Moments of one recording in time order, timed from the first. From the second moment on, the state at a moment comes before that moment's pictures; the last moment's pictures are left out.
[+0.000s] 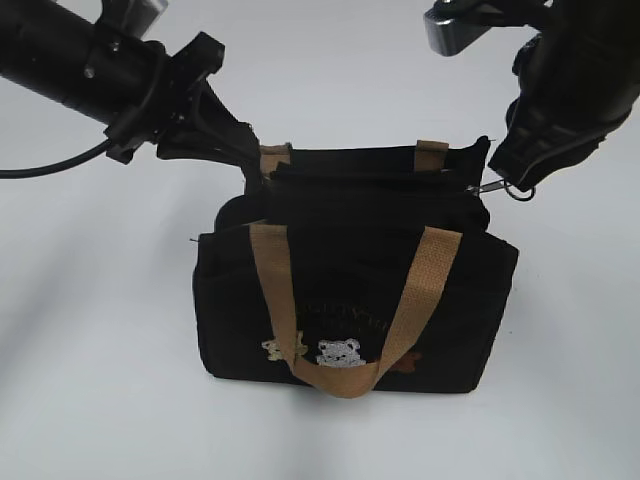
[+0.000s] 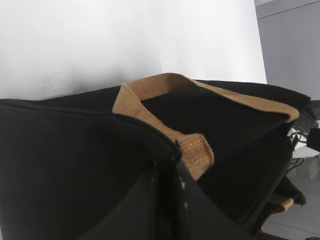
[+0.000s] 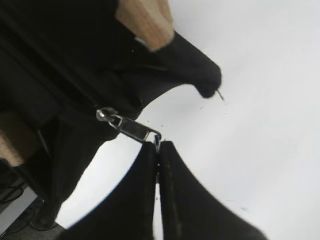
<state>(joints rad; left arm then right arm) -0.31 1.71 -1.22 -1.00 0.88 0.52 0.47 1.56 -1.32 -0.05 1.15 -0.32</state>
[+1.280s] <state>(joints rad) -0.30 1.32 -1.15 -0.55 1.08 0.37 0.37 1.16 -1.09 0.00 1.21 -0.09</state>
